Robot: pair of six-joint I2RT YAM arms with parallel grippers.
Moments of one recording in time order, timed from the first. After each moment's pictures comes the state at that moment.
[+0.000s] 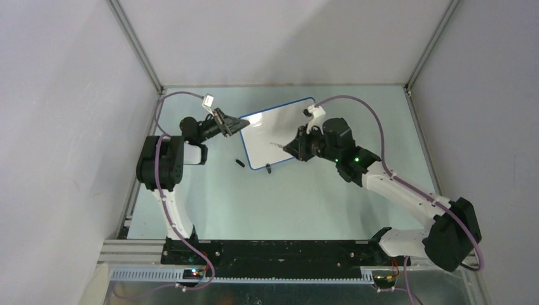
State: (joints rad) left arm -0.02 1.98 0.87 1.31 1.01 -0.91; right arm 0.65 1.23 0.94 -0.04 -0.25 0.36
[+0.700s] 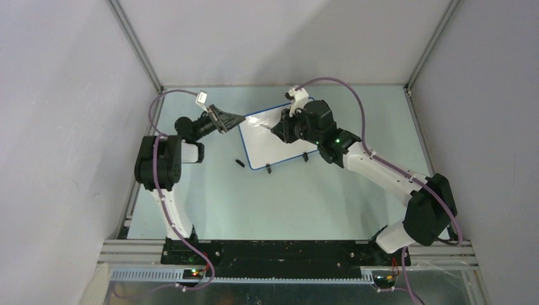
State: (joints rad) left arm 0.00 1.99 0.89 1.43 1.02 -1.05; right arm 0.71 1.49 1.22 -0.04 -0.13 0.26
